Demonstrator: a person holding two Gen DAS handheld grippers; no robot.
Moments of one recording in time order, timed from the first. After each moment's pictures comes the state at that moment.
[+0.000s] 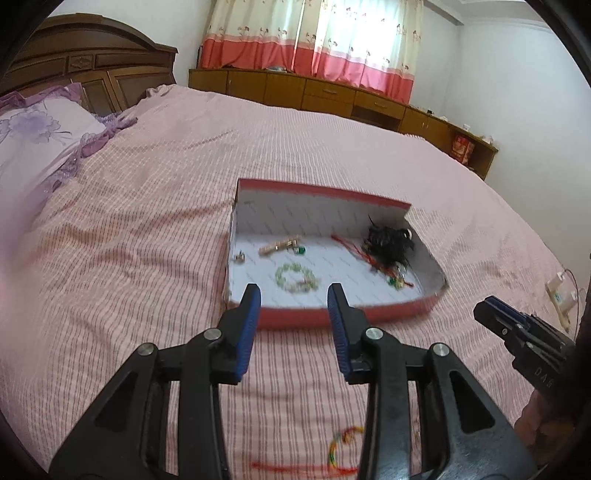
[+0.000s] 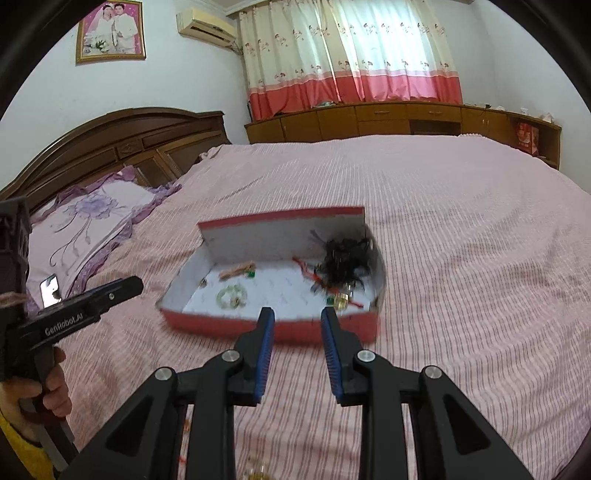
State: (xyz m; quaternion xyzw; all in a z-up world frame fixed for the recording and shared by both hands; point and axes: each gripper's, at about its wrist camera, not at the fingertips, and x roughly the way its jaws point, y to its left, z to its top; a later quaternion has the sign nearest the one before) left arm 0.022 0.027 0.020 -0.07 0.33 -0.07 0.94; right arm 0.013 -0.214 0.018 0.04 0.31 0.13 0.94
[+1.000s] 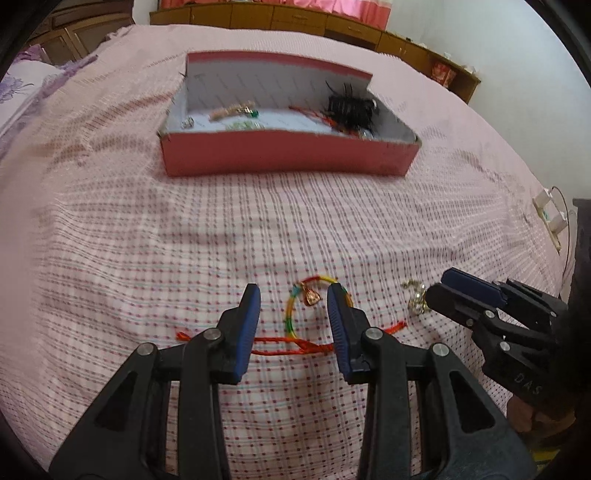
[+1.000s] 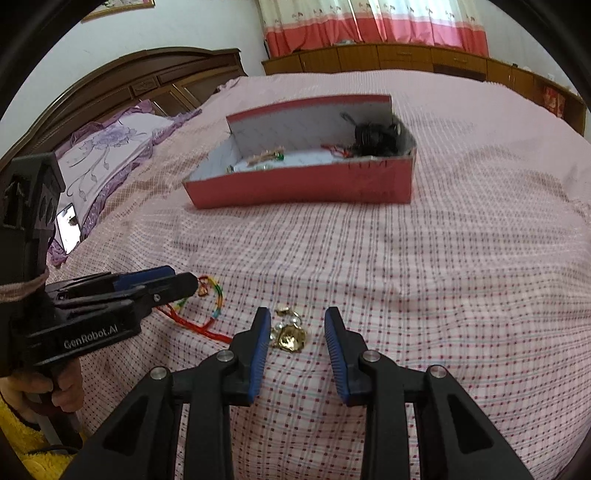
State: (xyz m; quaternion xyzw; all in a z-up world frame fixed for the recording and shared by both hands) left arm -0.023 -0.016 -0.058 -0.04 0.46 -0.13 0.88; right arm -0.043 -0.200 -0.053 0.02 0.42 0.17 0.89
